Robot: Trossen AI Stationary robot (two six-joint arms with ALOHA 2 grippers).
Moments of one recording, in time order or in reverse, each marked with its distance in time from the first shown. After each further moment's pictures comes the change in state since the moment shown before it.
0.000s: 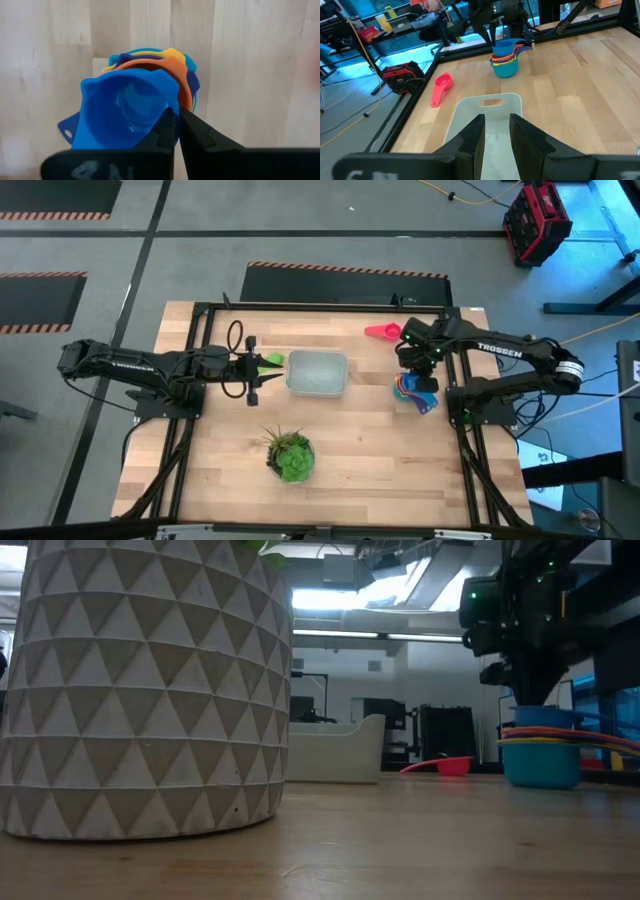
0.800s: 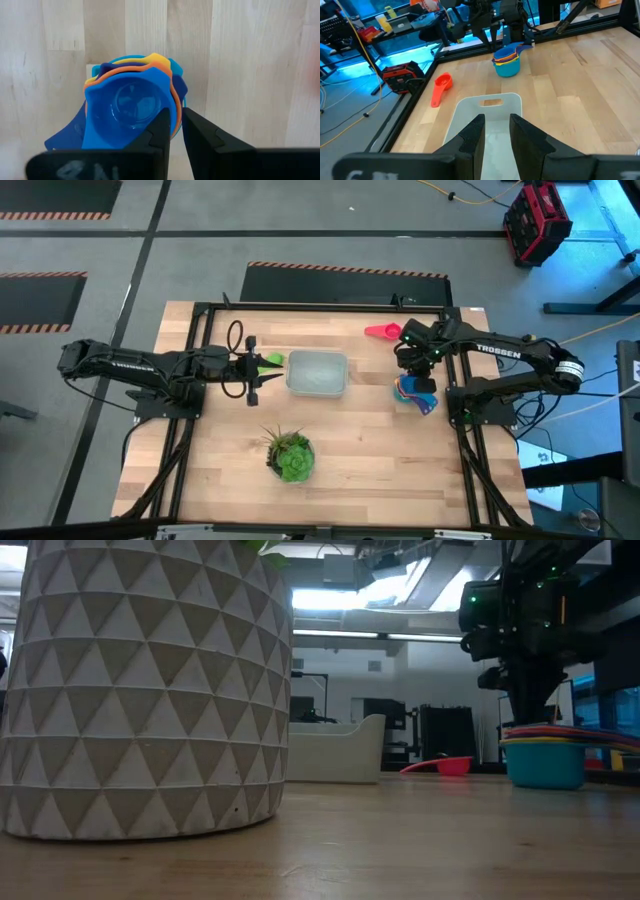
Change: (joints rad) left arm 0.000 0.000 0.000 0.000 0.000 0.001; right arm 0.000 0.000 -0.031 0.058 0.000 0.004
